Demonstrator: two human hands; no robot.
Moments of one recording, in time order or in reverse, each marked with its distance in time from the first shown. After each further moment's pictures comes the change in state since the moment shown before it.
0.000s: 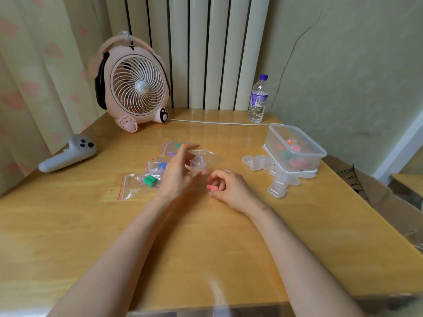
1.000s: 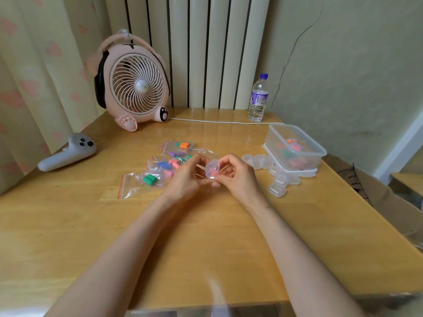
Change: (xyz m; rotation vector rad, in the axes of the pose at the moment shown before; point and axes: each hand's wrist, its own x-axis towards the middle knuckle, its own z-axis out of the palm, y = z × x) left_hand -0.007 0.008 0.009 -0.200 -0.261 -0.150; right_hand 0.003 -0.010 -0.010 0.194 0.271 -0.009
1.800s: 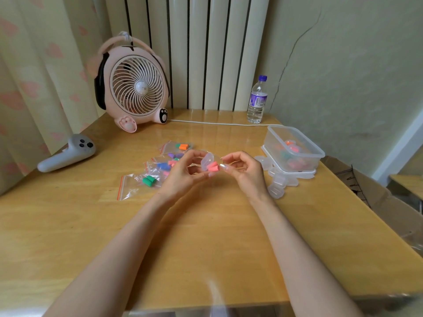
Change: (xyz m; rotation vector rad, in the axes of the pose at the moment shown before) left_hand -0.002 0.011 -0.007 -0.220 0.026 -0.013; right_hand 0.004 -0.002 -0.014 0.212 0.093 0.043
